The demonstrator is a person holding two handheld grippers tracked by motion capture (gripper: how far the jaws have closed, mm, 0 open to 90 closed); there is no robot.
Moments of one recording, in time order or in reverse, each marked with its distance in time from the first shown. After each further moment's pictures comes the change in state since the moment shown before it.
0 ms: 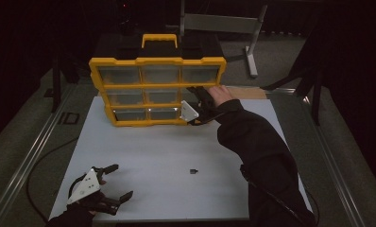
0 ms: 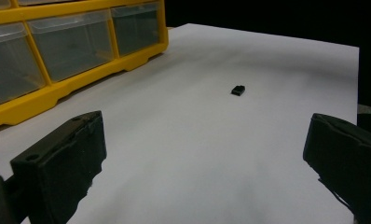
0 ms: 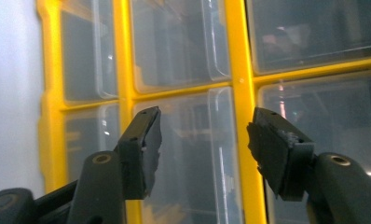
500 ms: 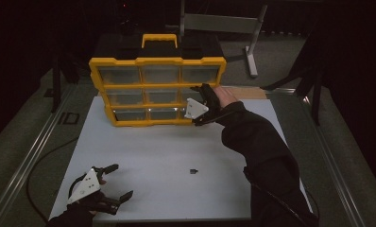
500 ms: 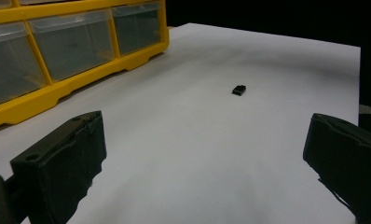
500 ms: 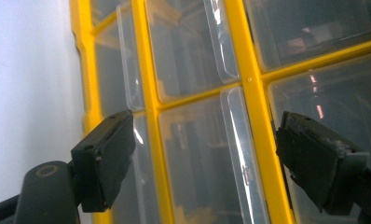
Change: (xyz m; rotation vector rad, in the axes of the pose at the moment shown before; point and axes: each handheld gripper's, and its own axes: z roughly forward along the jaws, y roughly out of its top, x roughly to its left) left arm 0.000 0.000 0.000 0.001 0.002 -0.004; right arm -0.007 -0.008 -0.014 -0.064 0.115 0.144
